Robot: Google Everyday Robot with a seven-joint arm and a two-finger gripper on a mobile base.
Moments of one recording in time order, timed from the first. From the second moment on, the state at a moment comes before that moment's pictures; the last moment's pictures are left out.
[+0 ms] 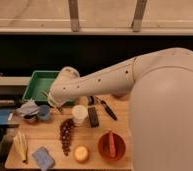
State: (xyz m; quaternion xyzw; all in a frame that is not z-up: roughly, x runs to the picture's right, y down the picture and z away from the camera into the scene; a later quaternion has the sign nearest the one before) arm -0.199 0.059 0.748 -0.23 -0.14 0.36 0.90
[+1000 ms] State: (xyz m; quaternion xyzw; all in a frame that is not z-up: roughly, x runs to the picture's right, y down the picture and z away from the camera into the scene) arm -0.186 -0.013 0.795 -0.24 -0.11 0.36 0.89
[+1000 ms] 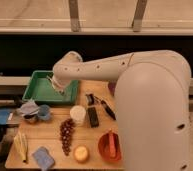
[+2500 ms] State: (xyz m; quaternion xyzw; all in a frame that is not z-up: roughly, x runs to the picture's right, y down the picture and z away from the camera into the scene) arm -0.160 -0.035 0.852 -0.32 -0.13 0.35 0.87
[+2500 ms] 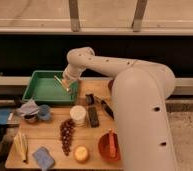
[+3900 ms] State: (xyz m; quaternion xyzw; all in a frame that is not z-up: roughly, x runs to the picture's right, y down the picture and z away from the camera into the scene) arm -0.172 -0.028 0.882 -0.30 -0.28 0.29 0.86
